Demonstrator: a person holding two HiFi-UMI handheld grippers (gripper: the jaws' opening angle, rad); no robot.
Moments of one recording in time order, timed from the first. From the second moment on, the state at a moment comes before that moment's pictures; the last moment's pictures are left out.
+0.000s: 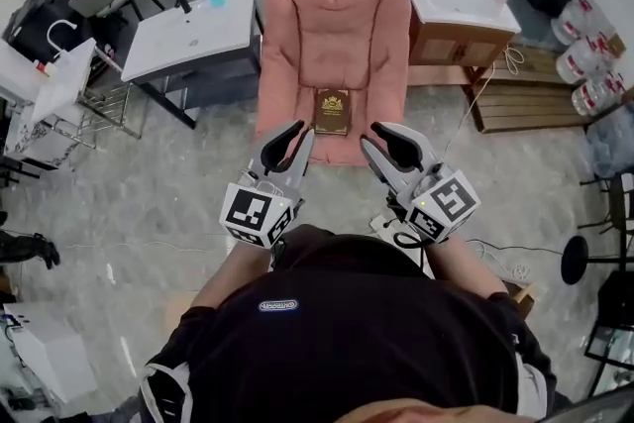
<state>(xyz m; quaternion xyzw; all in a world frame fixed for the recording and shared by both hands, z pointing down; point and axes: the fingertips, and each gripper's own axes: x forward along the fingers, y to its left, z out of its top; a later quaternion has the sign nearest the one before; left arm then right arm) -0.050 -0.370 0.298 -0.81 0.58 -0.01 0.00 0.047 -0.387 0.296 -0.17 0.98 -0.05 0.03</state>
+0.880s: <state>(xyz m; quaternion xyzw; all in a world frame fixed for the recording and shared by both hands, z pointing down) -0.231 -0.233 0.303 -0.67 0.74 -0.04 0.01 -0.128 -0.316 0.318 0.03 1.00 -0.07 0.01</state>
